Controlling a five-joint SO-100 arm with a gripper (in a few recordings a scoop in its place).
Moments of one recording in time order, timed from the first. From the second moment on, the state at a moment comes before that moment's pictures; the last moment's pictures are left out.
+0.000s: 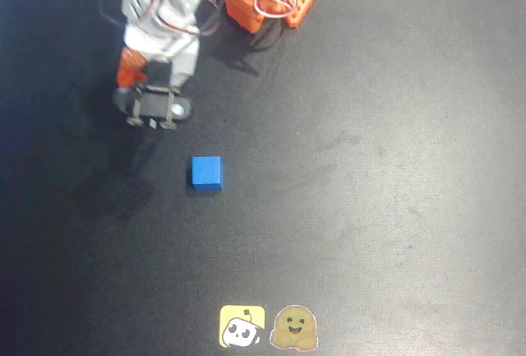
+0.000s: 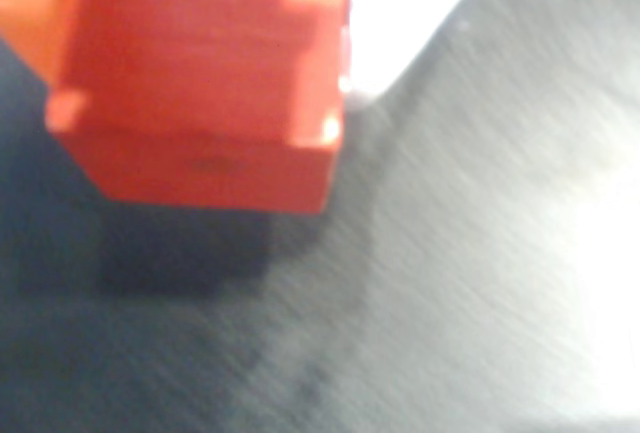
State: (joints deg) arm 42.4 129.4 137.4 60.2 51.3
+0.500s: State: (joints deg) arm 53.8 141.7 135.7 77.3 47.5
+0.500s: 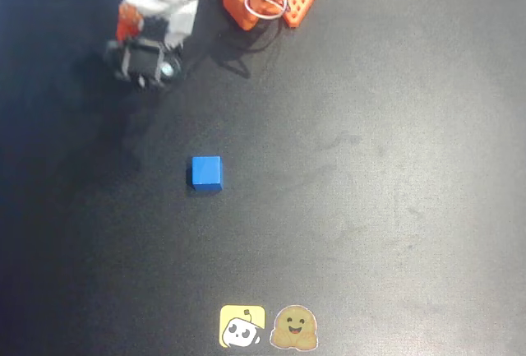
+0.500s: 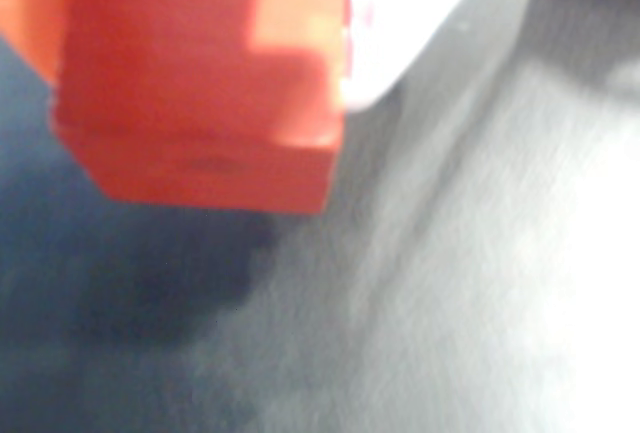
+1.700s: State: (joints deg) arm 70.1 152.6 147.2 77.6 44.3
